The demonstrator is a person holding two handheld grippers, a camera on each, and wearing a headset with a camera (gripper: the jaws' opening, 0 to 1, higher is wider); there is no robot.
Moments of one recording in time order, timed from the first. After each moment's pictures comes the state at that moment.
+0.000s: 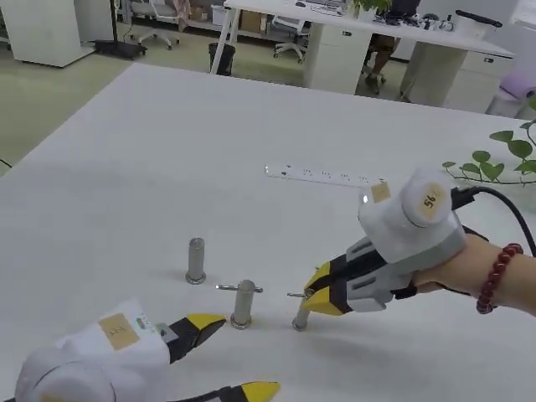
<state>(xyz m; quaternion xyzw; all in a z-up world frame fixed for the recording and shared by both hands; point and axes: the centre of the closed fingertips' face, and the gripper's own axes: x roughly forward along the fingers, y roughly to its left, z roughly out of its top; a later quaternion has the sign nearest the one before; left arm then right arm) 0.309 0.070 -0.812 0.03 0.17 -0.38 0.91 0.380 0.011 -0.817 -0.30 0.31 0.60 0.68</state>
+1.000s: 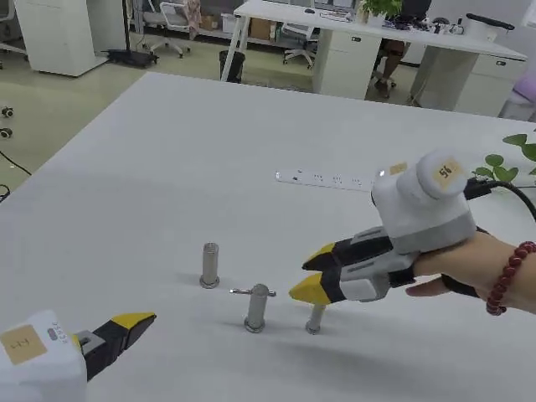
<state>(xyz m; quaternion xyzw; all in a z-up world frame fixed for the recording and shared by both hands) 0.284 0.122 -0.797 0.01 0.19 -0.34 0.92 0.380 0.049 -0.781 -0.16 0.31 0.56 0.75</state>
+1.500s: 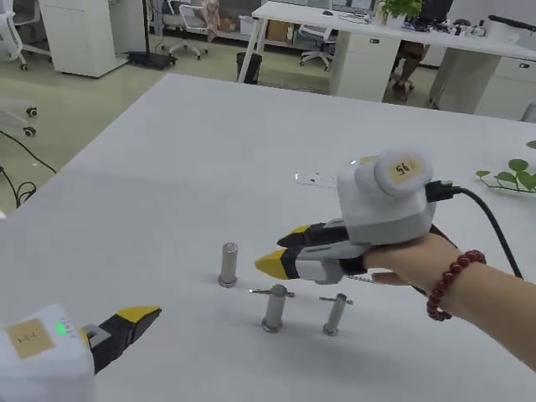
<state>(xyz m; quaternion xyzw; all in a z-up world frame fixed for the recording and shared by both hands) 0.279 0.132 -0.790 0.01 0.19 -0.33 0.93 0.407 0.110 -0.779 -0.13 0.27 0.52 0.80</state>
